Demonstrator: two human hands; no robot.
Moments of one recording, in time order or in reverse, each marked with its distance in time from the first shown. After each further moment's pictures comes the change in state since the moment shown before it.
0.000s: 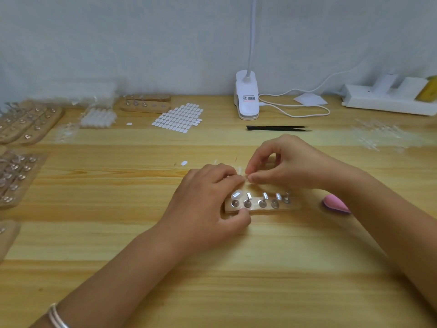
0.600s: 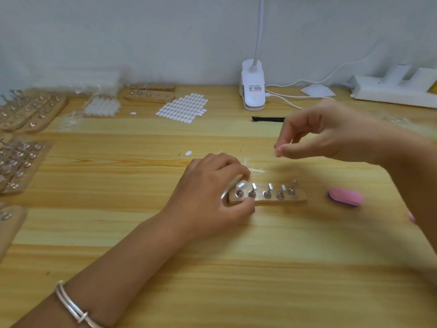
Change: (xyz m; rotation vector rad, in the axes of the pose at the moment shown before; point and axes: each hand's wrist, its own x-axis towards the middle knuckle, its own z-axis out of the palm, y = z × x) left_hand 0.000 -0.003 0.003 -0.098 0.072 -0.002; right_hand -0.021 -0.019 -0.047 0.021 -0.055 -0.057
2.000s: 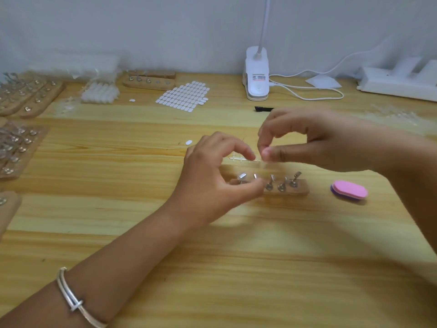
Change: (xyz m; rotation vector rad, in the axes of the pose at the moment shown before) left_hand 0.003 0.013 -0.001 -0.356 0.210 -0.113; right_hand -0.001 -0.017 0.022 -0.117 -0.141 -0.177
